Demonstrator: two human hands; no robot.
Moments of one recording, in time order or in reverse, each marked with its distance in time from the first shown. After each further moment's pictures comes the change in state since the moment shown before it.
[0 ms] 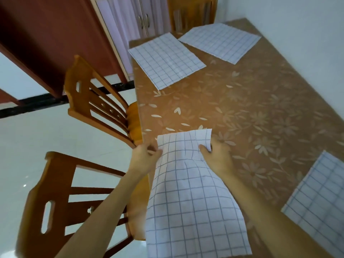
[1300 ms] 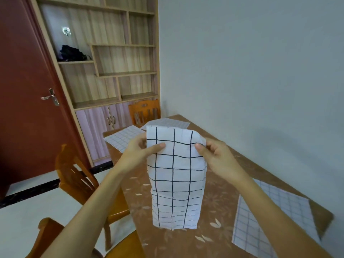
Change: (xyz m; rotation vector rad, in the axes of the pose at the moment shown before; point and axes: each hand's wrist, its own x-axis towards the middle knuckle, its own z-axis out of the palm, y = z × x) left_hand -0.178 0.149 -0.174 -0.537 -0.332 0.726; right_hand -0.228 -0.203 -0.209 0.333 0.277 -0.337
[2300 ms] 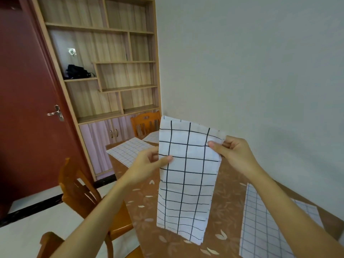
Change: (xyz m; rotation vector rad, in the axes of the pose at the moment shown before) left_hand -0.005 -0.005 0.015 0.038 -0.202 0.097; right_hand 0.000 -0.002 -0.042 0.217 0.154 0.027
